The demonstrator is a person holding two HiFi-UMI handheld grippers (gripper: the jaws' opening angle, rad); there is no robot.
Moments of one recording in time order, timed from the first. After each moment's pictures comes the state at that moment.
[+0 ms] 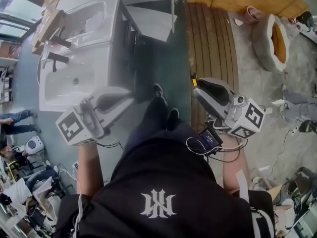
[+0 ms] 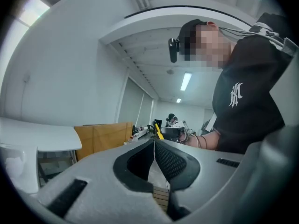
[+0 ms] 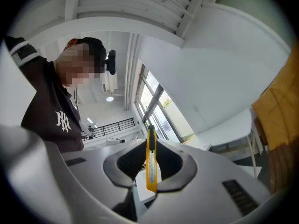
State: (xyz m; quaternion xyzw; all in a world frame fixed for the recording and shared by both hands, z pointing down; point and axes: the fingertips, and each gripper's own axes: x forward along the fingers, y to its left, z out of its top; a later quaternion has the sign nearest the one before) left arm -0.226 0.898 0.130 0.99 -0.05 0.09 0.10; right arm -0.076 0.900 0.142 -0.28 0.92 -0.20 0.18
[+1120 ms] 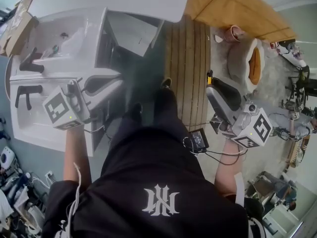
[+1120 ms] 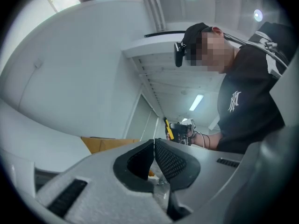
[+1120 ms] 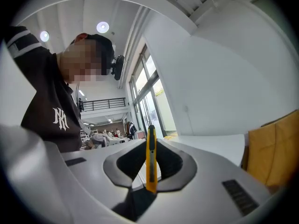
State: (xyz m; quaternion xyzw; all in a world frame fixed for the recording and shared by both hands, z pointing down) left arm -0.220 0.595 0.146 0.99 -0.05 -0.05 0.14; right arm -0.042 0.623 0.096 -0.34 0.93 -0.14 0.04
